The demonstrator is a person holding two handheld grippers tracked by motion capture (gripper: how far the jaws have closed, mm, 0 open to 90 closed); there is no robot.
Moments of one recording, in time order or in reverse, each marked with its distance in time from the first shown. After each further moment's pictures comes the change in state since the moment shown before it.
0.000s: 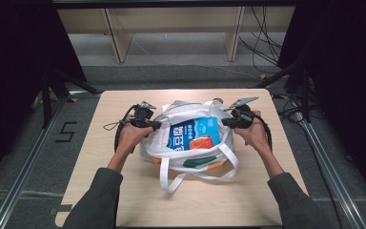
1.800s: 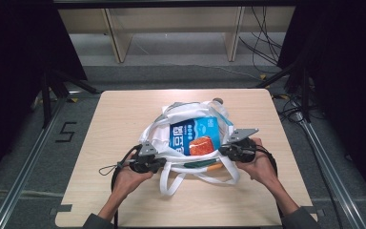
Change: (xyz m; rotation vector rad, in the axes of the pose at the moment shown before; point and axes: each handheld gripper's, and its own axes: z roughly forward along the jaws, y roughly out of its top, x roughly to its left) left arm -0.074 -0.101 -0.036 -0.053 -0.151 0.168; right arm 0.082 -0.056 -0.046 0.007 0.082 -0.234
